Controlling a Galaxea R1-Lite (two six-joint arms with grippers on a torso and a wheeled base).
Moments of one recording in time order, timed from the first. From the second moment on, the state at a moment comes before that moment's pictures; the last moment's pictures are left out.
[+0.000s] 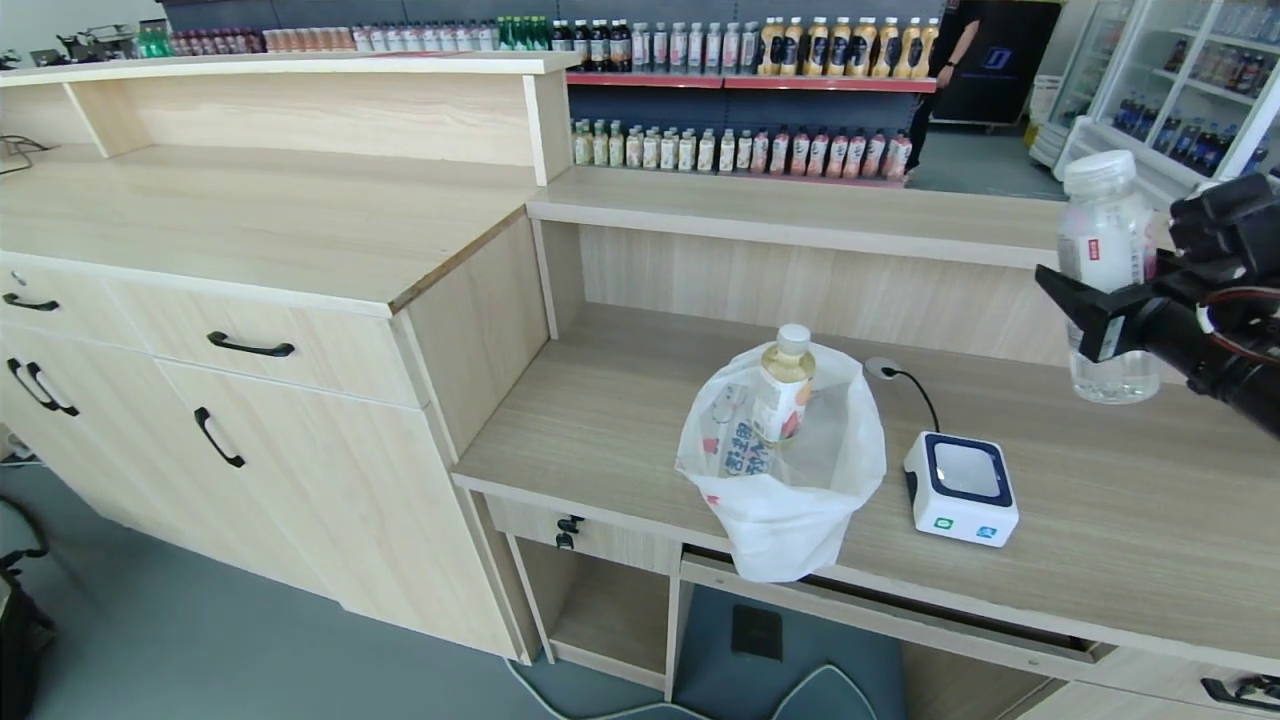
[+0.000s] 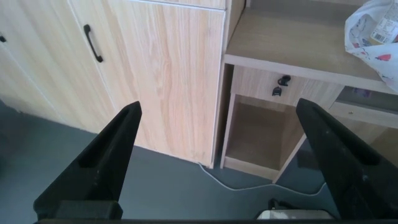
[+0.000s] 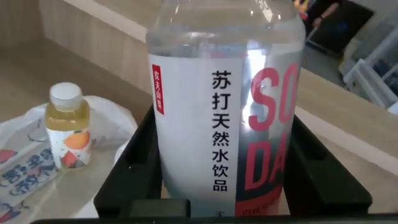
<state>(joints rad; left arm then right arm) 0.00 0.00 0.00 0.00 0.00 0.00 -0.03 1.63 -0.74 -1.09 0.21 -0.41</state>
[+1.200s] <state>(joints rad) 0.00 0.00 0.00 0.00 0.00 0.00 0.12 2.21 -0.73 -1.36 0.68 -0.37</state>
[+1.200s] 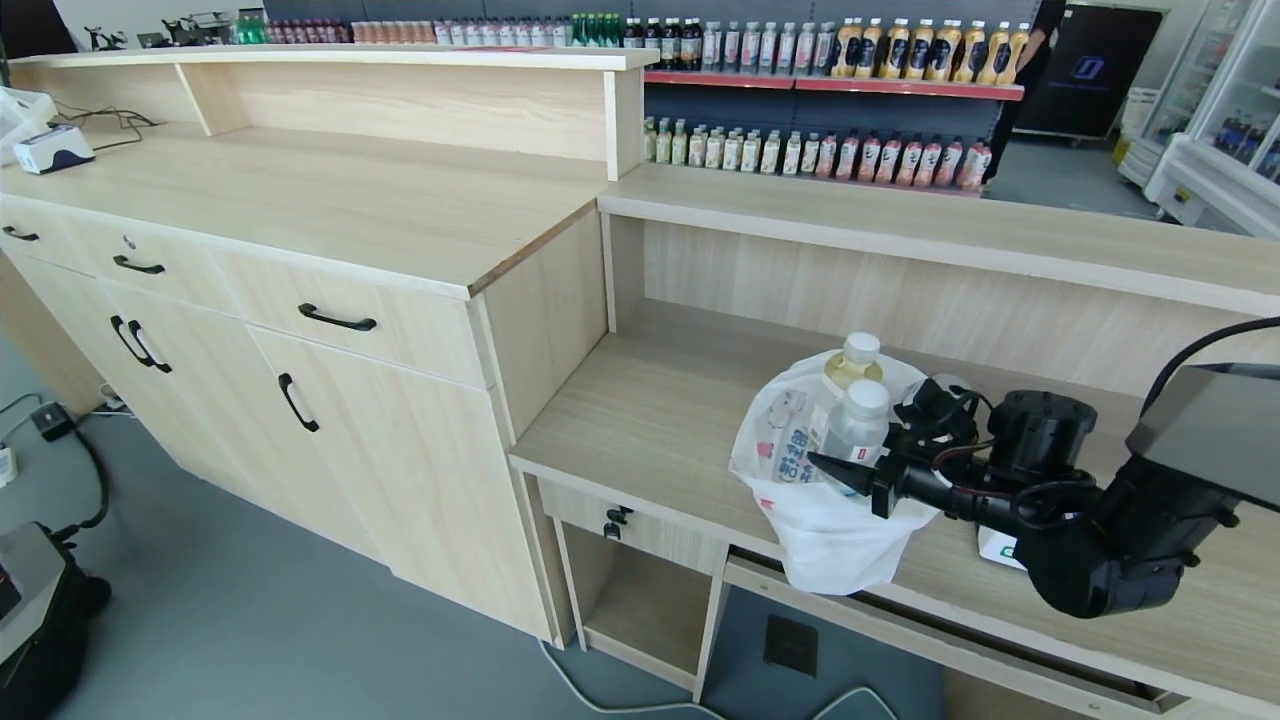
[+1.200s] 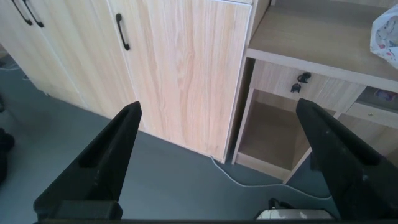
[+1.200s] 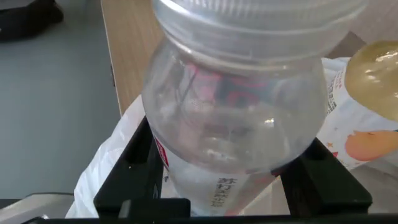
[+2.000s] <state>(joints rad) 0.00 0.00 0.00 0.00 0.00 0.00 0.07 2.20 -0.73 -1.31 0.67 -0.25</state>
